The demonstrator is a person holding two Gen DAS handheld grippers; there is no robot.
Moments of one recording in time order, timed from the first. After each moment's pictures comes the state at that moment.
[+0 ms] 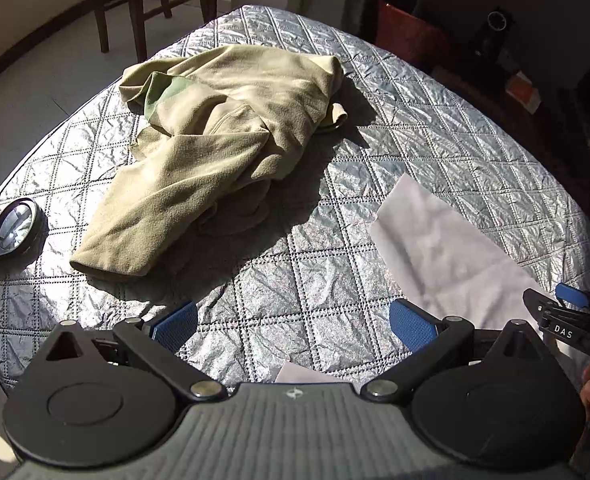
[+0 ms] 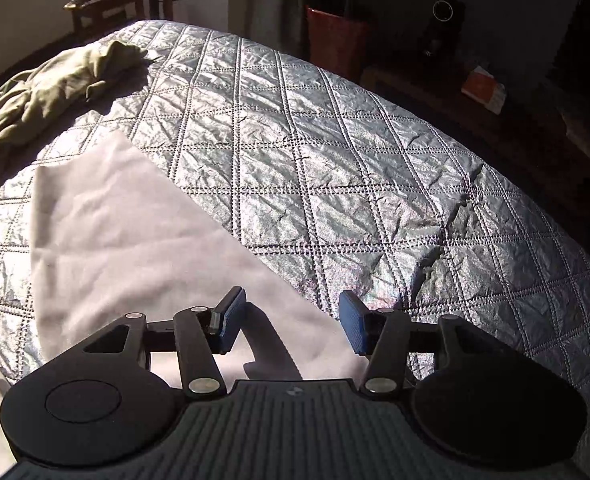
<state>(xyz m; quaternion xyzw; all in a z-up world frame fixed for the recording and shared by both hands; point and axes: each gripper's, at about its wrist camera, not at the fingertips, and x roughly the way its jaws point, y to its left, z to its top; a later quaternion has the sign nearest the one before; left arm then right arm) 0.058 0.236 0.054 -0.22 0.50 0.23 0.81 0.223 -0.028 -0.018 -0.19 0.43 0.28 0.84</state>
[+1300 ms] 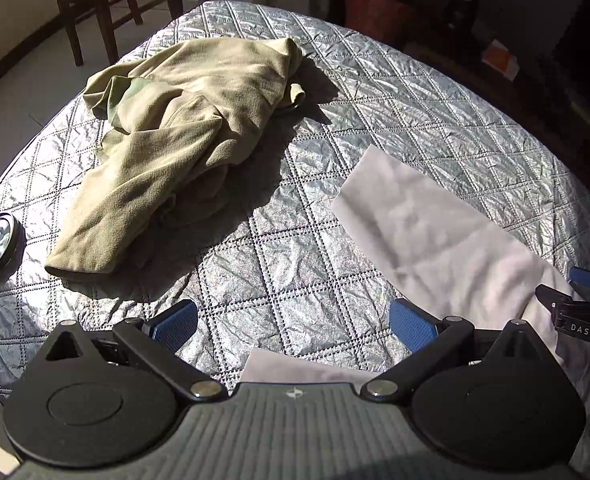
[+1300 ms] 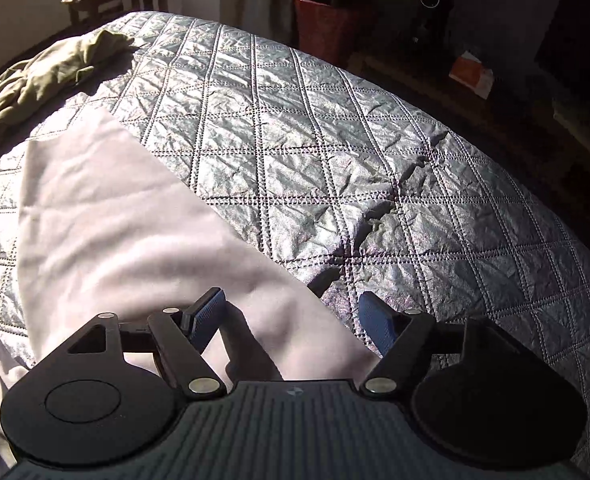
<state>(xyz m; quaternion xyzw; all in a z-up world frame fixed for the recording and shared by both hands) 0.069 0.206 0.045 -0.18 0.52 0.20 0.81 0.223 -0.082 -0.020 -0.15 0.44 0.28 0.84</state>
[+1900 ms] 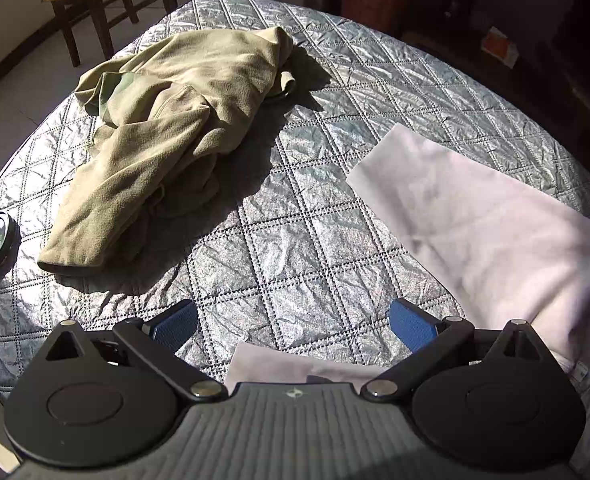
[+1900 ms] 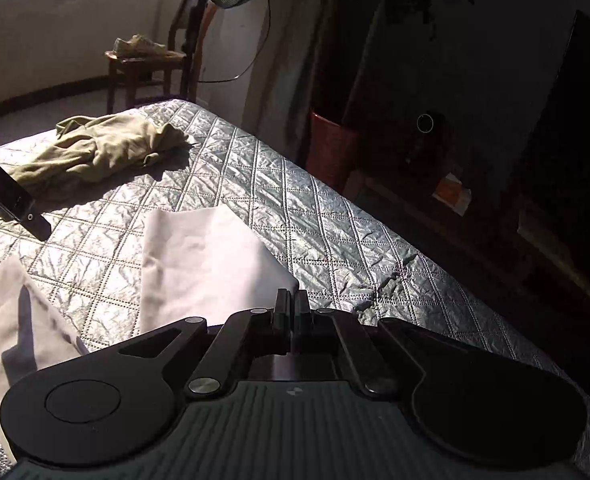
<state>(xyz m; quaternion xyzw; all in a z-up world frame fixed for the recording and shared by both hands) 0.073 0.195 0.040 -0.17 0.52 0.20 0.81 0.095 -0.077 0.076 -0.27 0.25 0.30 0.88</state>
